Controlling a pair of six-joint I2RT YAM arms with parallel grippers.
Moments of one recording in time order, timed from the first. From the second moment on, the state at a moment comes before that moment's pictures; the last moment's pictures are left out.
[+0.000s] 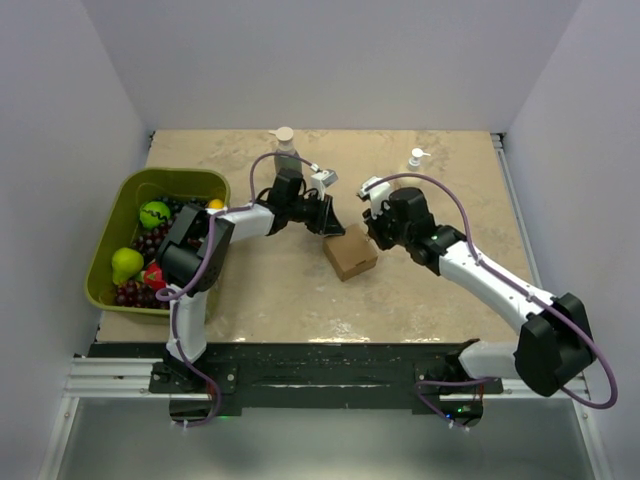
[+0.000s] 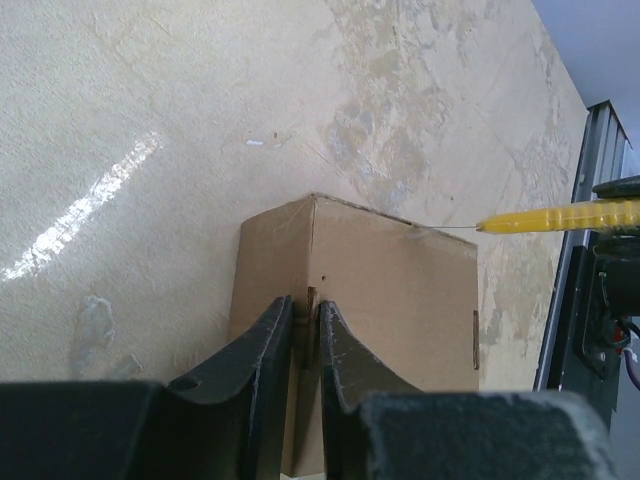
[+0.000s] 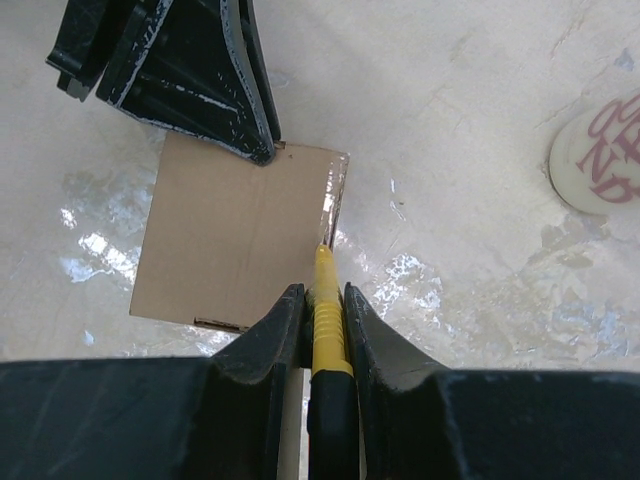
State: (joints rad) left arm -0.49 2.05 1.25 0.17 0.73 -0.25; right arm 0.54 1.31 0.92 -0.26 -0.02 -0.15
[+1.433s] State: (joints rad) left arm -0.38 1.83 1.02 0.17 0.66 -0.36; right arm 0.56 1.63 1.20 -0.23 -0.14 -0.30
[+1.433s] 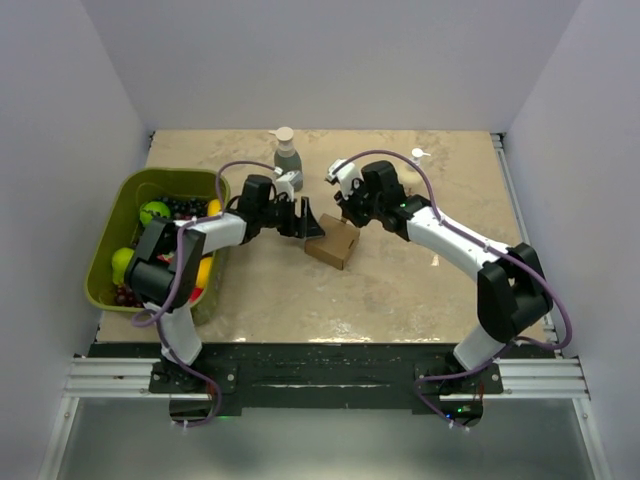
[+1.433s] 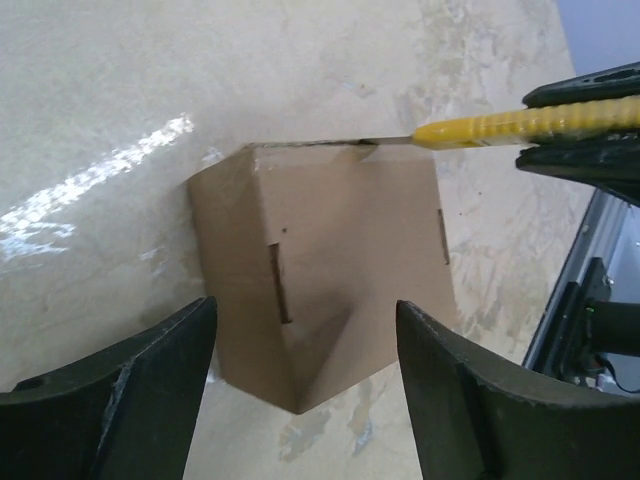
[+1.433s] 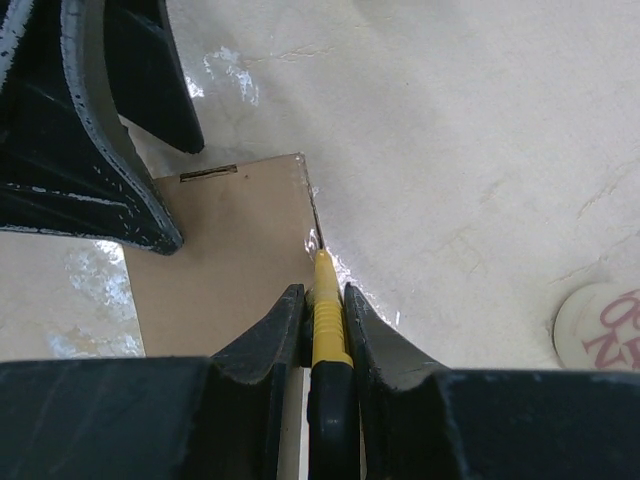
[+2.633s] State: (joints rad) left arm -0.41 1.98 1.13 0.22 0.68 -0.39; right arm 0.54 1.55 1.16 -0.36 -0.13 -0.31
